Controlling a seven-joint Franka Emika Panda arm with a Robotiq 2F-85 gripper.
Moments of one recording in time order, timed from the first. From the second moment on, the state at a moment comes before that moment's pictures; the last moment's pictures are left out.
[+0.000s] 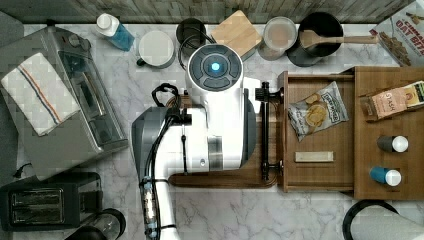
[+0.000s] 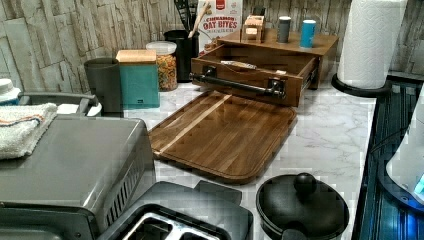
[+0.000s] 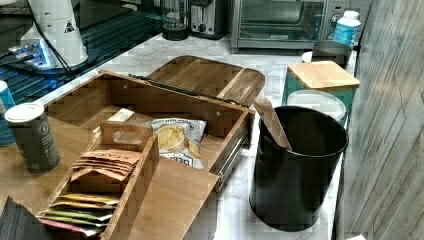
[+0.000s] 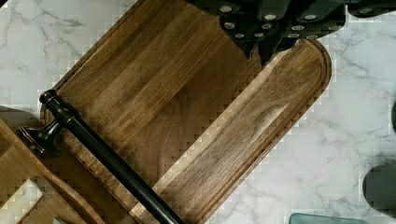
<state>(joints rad) 0.04 0.06 0.03 -1.86 0.03 0.26 0.13</state>
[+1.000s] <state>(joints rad) 0.03 0.04 0.01 -1.99 -0.04 0.48 0.13</state>
